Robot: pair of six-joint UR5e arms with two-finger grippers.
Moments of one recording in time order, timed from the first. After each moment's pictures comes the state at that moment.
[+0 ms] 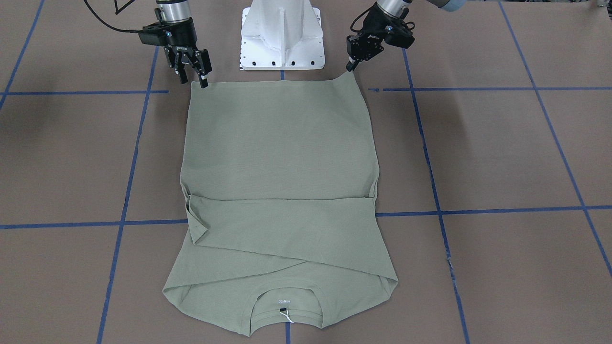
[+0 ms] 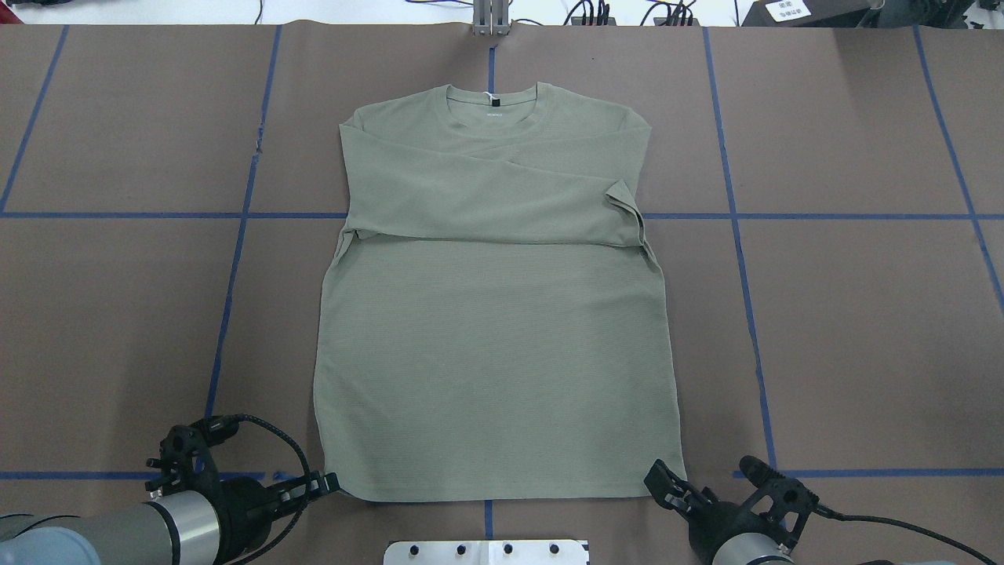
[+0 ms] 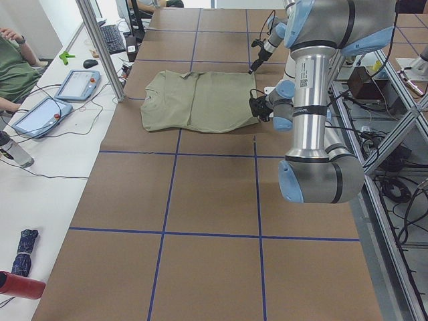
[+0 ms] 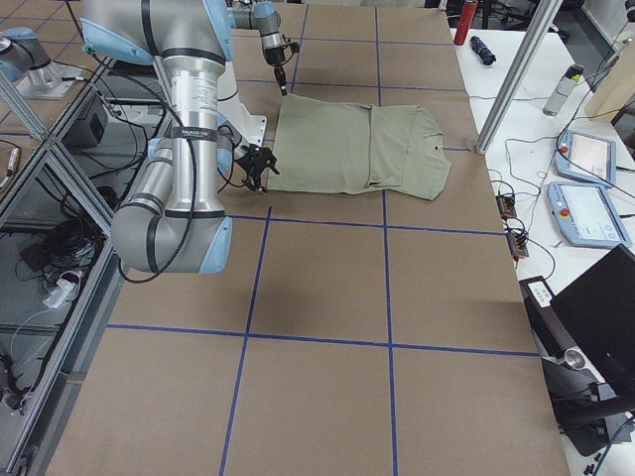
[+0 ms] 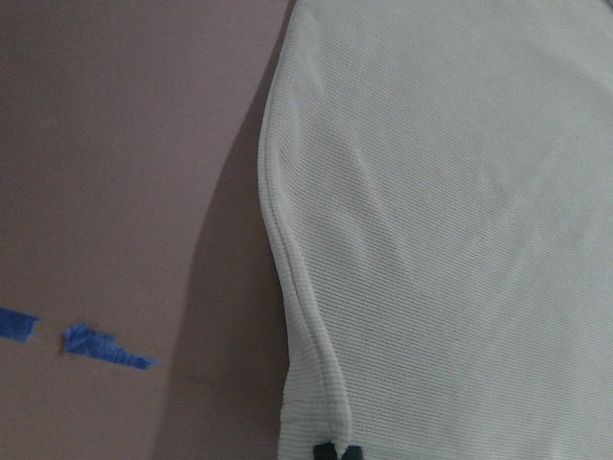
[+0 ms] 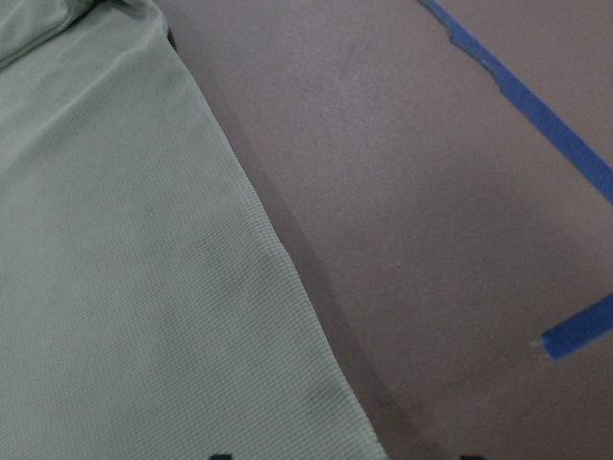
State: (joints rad) left arm -0.01 -1.52 -2.13 -2.32 -1.32 -1.86; right arm -0.15 -1.63 2.12 -1.31 0.96 2.24
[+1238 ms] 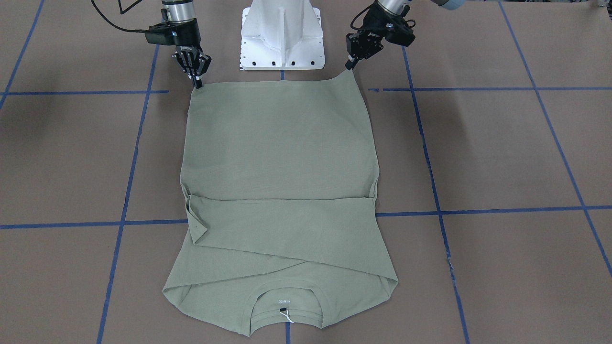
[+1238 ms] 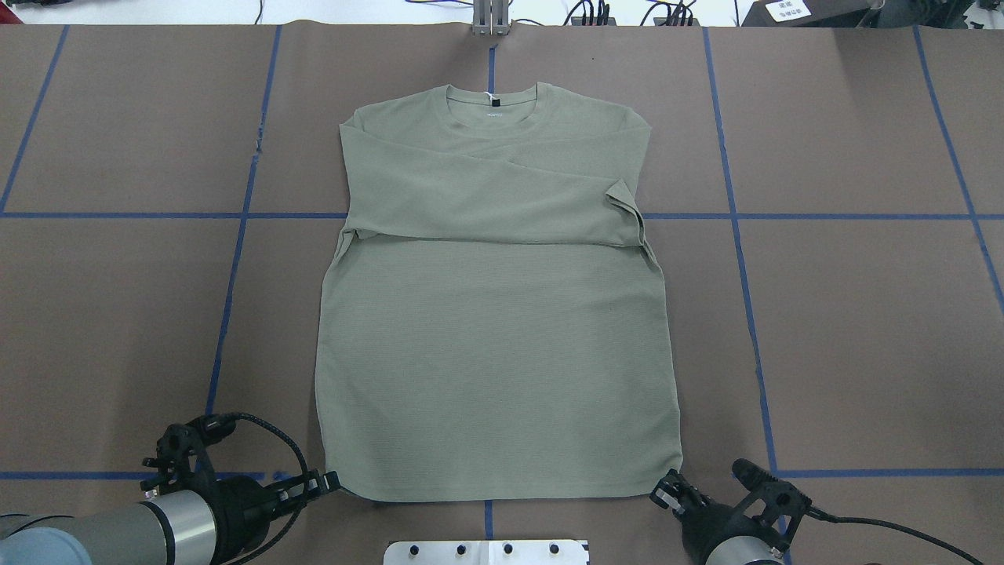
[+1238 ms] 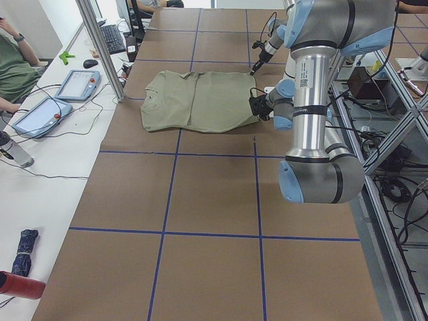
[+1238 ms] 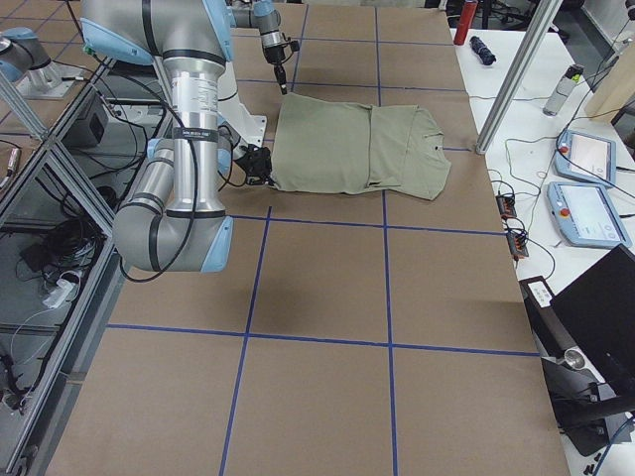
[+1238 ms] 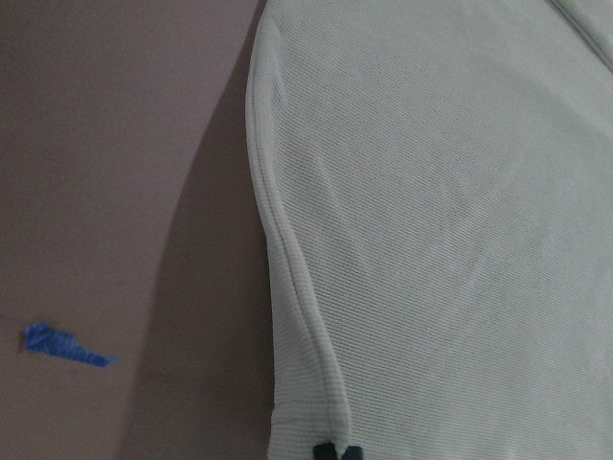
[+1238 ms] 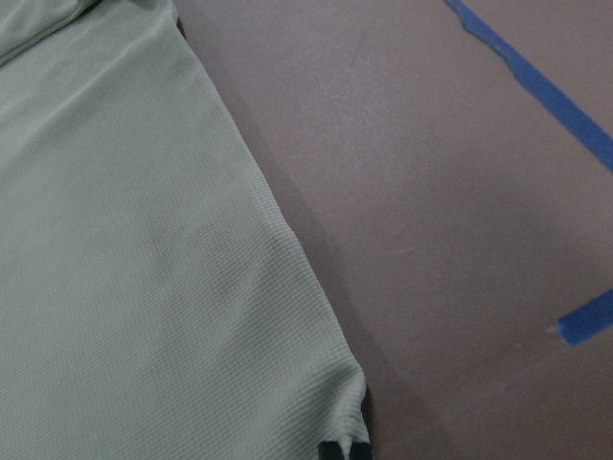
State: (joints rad) left arm -0.01 -1.51 -2.16 -2.32 -1.32 -1.86; right arm -0.16 -1.61 2.13 -1.34 0.95 2.23
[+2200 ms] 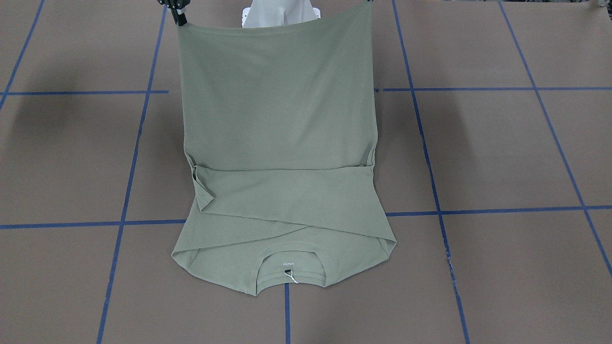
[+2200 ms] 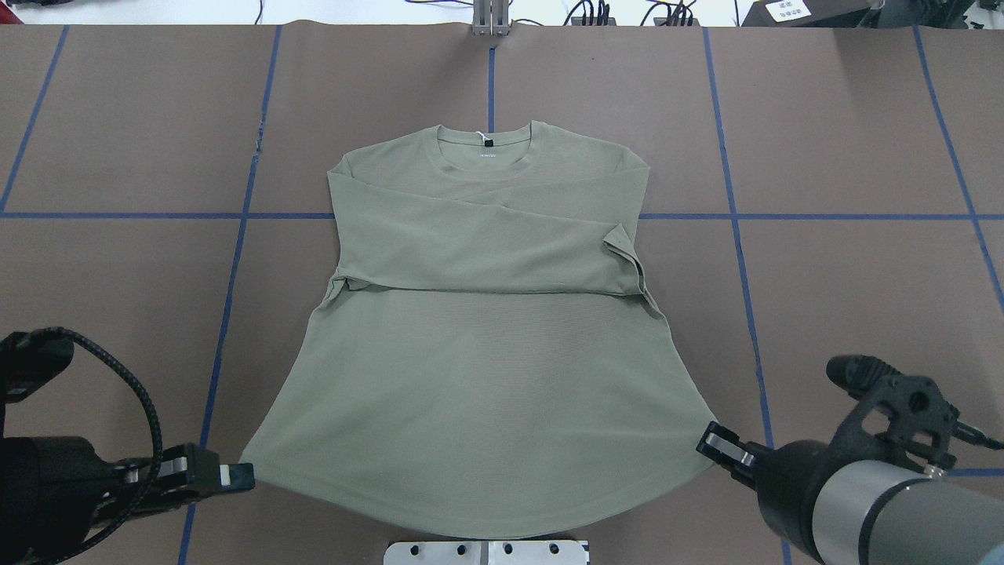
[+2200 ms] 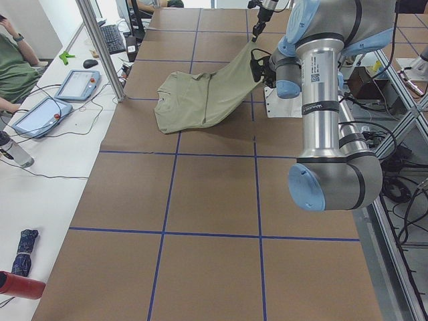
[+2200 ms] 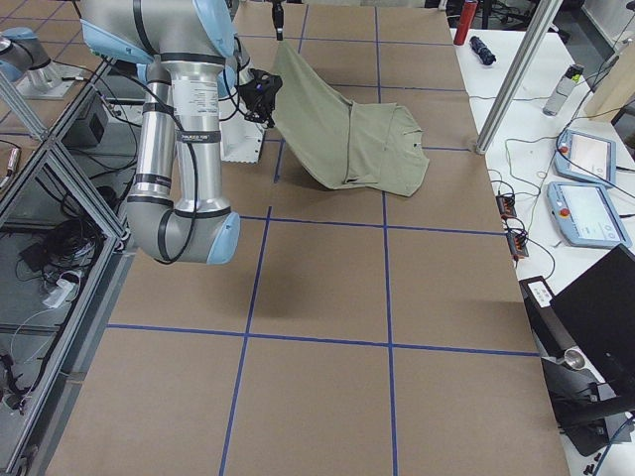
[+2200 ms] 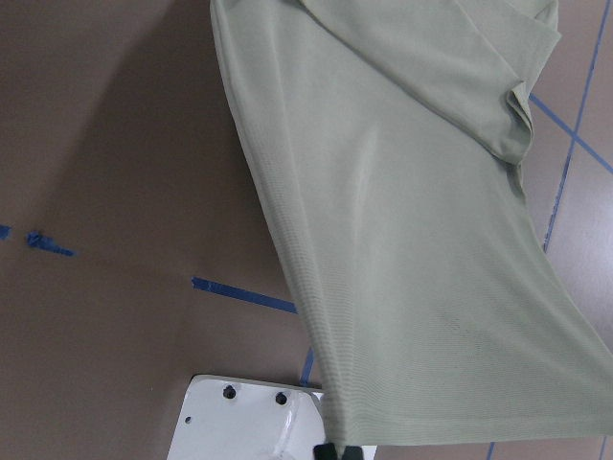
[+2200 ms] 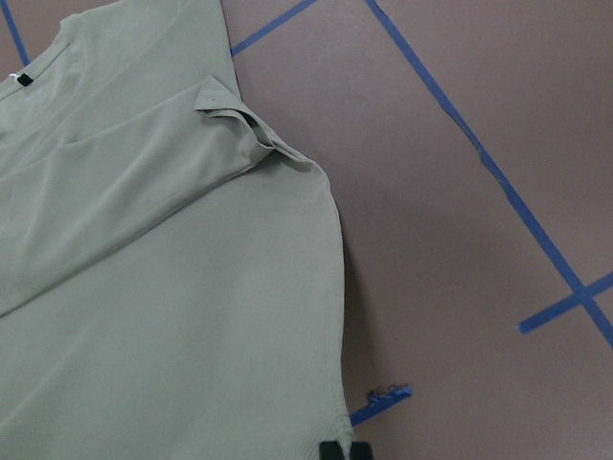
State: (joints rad) left arm -0.26 -1.45 -2.61 -2.00 -1.68 -1.72; right arm 0.08 -1.36 2.67 -1.99 1.32 2.03
